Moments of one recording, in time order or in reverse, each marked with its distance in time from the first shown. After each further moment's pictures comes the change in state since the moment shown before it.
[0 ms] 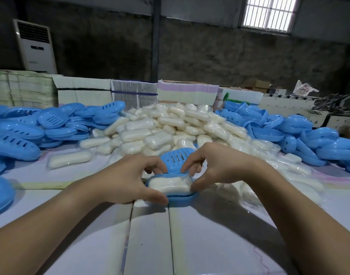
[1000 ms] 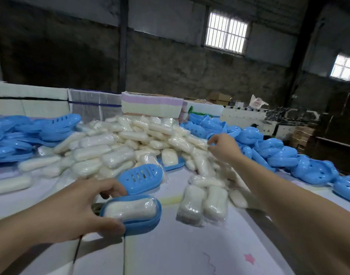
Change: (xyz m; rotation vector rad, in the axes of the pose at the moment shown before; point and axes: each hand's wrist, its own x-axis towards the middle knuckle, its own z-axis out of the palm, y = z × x) left_hand 0.010 -0.016 0.004 0.048 0.031 0.065; right_hand 0.023 0.167 -0.052 -0.061 0.598 0.629
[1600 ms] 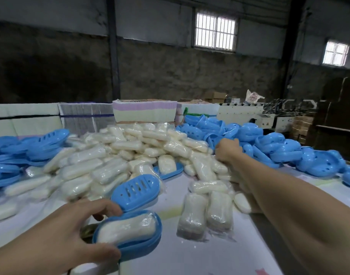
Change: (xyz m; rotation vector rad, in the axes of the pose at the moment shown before) left_hand 0.003 -0.001 -0.003 -0.008 0.001 -0.039; right_hand 0.048 0.042 0.028 -0.242 -0.091 0.219
